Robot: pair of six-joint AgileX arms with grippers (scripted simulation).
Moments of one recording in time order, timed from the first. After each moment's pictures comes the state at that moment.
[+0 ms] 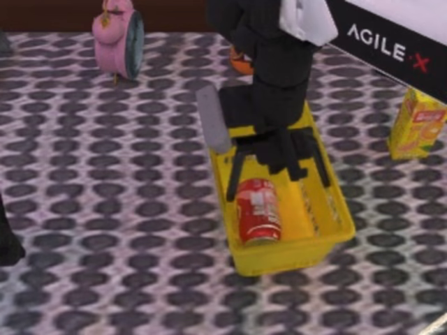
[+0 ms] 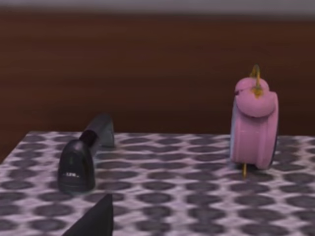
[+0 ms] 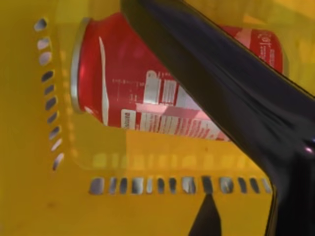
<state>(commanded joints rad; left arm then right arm) 0.02 0.00 0.00 0.00 0.00 0.00 0.66 2.27 2.12 -1.42 0.00 -1.07</state>
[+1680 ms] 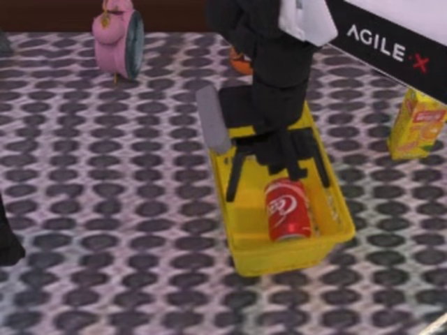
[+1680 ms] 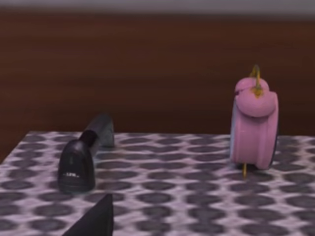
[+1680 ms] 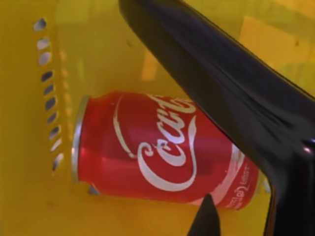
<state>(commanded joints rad) 0.02 0.00 0.00 0.00 0.00 0.00 0.66 2.27 2.12 -1.42 0.00 -1.07</state>
